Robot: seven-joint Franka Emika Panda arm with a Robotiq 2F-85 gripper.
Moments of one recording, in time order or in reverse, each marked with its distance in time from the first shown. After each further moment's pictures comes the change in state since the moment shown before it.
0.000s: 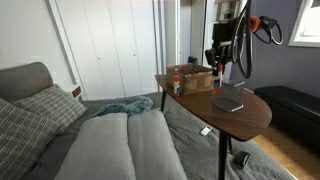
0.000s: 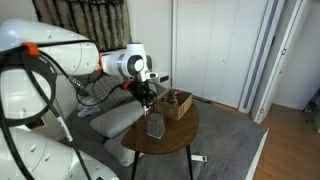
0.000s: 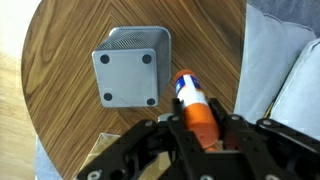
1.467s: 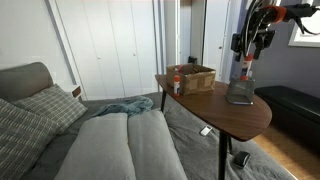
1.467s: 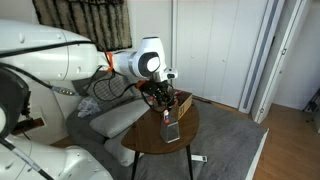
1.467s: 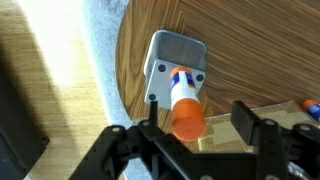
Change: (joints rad) arm -0.153 -0.111 -0.125 -0.036 -0.092 0.008 0.157
